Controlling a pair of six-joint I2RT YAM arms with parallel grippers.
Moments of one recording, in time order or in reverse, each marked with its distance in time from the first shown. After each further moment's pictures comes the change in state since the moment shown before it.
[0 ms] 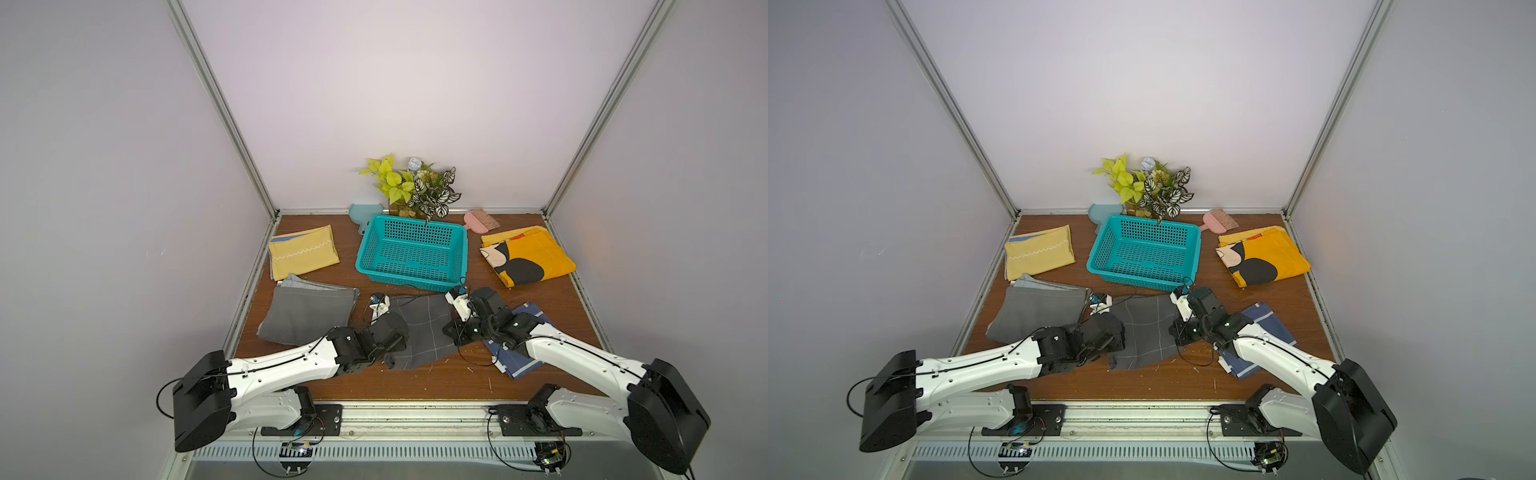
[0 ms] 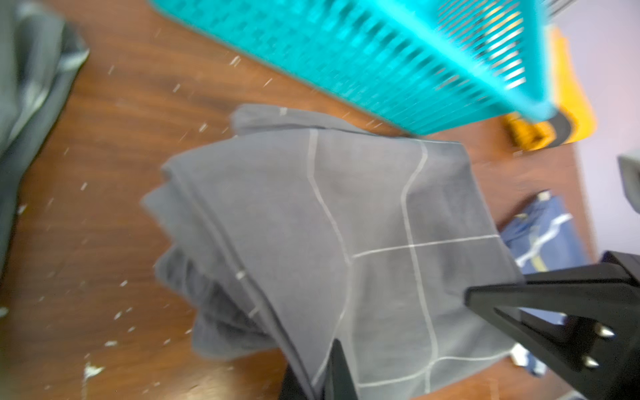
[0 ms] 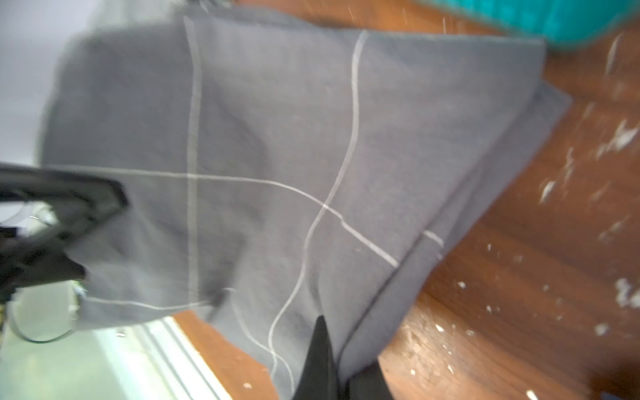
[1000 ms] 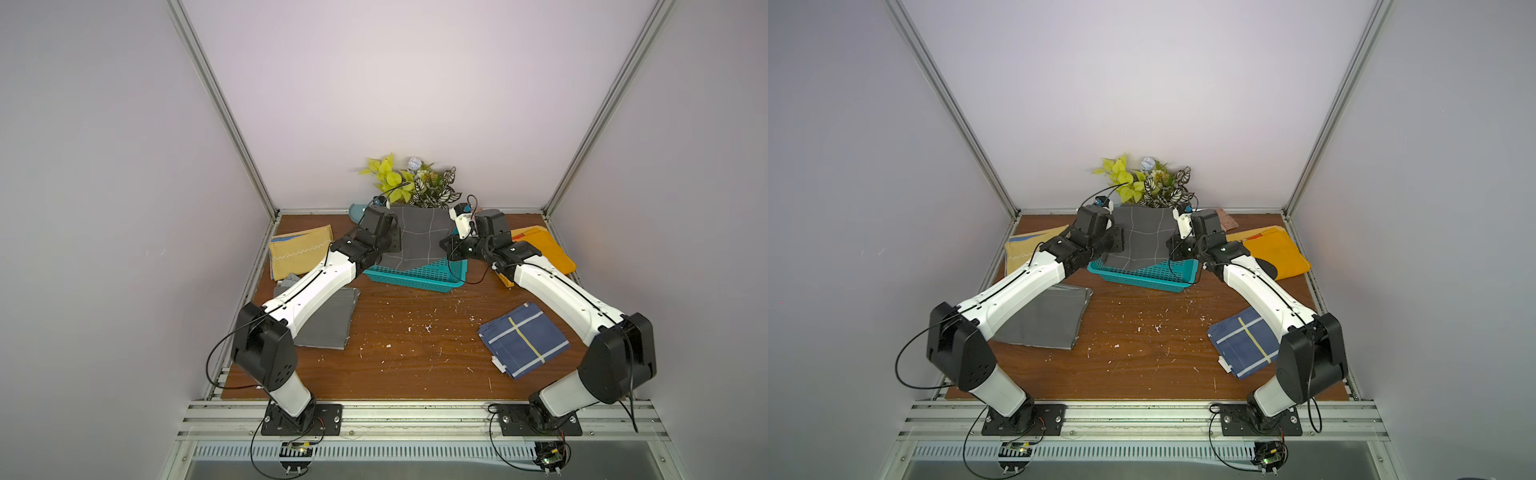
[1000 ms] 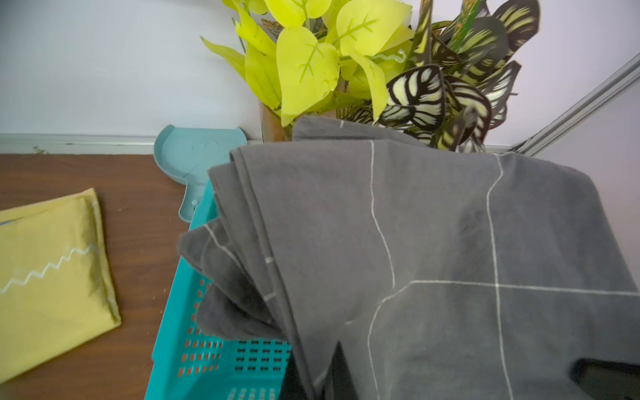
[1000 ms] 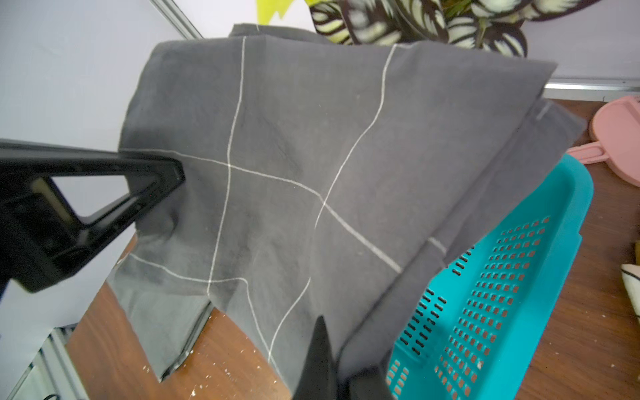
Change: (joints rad) left arm 0.557 0.521 0.745 0.003 0.183 0.669; right arm -0.241 0.433 0.650 0.008 0.059 -0.125
